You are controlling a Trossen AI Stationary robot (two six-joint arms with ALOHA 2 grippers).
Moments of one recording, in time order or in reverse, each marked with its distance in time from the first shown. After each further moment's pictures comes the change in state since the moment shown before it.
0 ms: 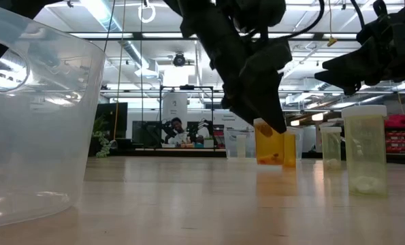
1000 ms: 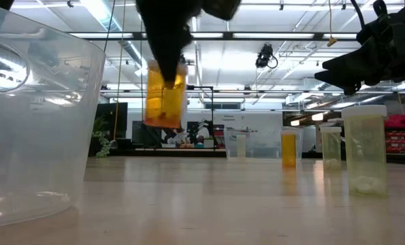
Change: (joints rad) left arm -0.272 -0.031 0.267 -0.836 -0.061 -0.322; right arm 0.000 0.000 0.000 0.001 0.000 0.000
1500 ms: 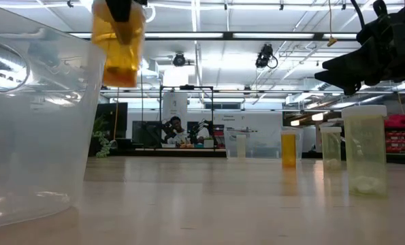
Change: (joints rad) left arm -0.150 -0.078 0.000 -0.042 -0.006 -0.288; right arm 0.000 0.000 0.000 -0.002 0.000 0.000
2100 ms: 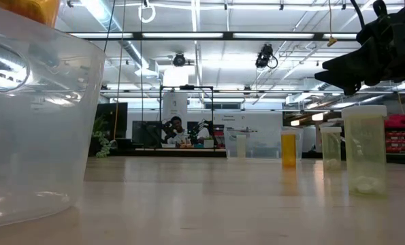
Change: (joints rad) left arm -0.128 -0.040 0.000 -0.001 0.054 -0.336; right arm 0.000 0.001 0.000 0.001 0.000 0.000
